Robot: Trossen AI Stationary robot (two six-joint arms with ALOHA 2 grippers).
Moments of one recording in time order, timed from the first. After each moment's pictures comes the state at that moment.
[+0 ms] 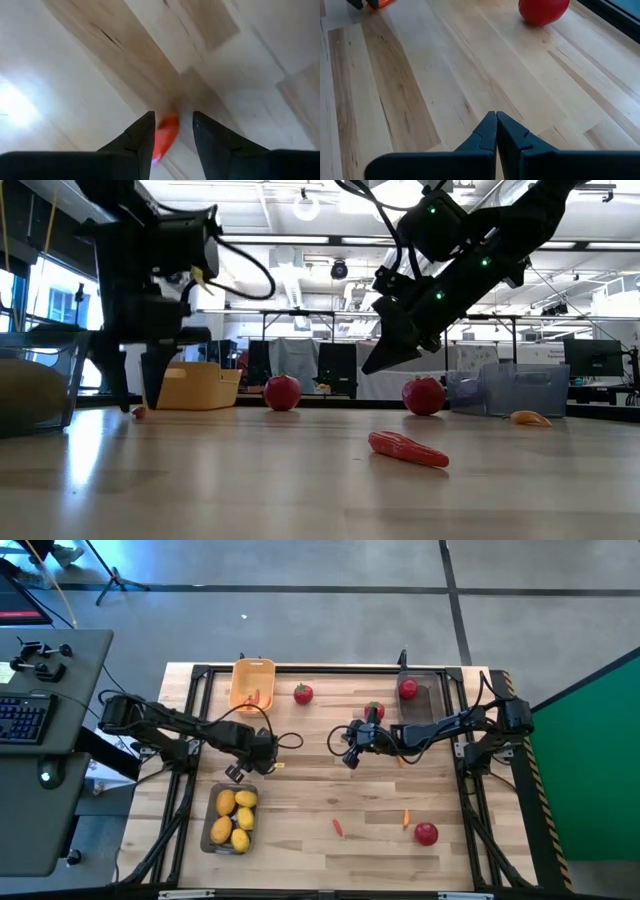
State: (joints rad) left arm 0.01 1.46 0.70 -0.67 -0.12 0.70; right arm -0.04 1.64 0.74 0.20 0.36 0.26
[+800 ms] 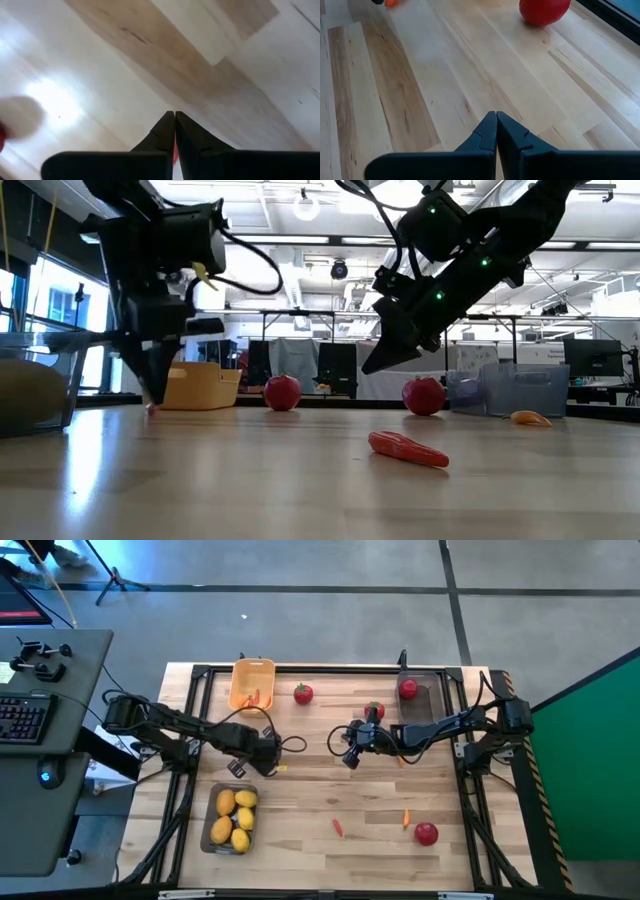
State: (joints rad) left arm -0.02 1.49 0.74 -0.67 -0.26 0.82; right arm -0.04 1.64 0.74 0.20 0.36 0.25
